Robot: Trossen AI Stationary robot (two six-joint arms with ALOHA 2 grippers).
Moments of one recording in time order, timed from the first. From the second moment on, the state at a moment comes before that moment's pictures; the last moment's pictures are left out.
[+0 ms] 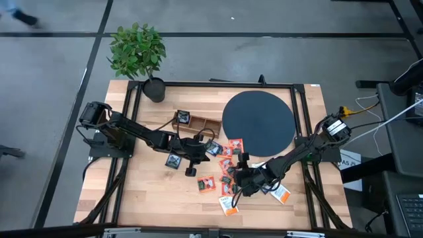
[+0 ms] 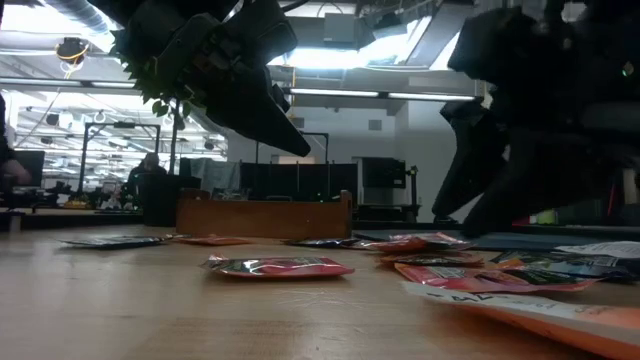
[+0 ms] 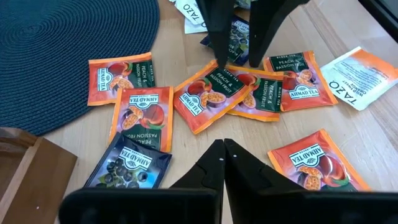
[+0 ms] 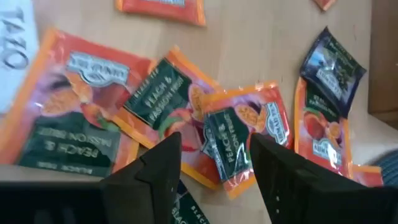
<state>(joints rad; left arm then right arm) -0.18 1.61 0.81 0.15 -0.05 -0.02 0.54 1.77 0.87 -0.12 0.51 0.15</state>
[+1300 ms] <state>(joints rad) -0.18 1.61 0.81 0.15 -0.05 -0.03 0.54 1.83 0.87 -0.11 0.64 0.25</state>
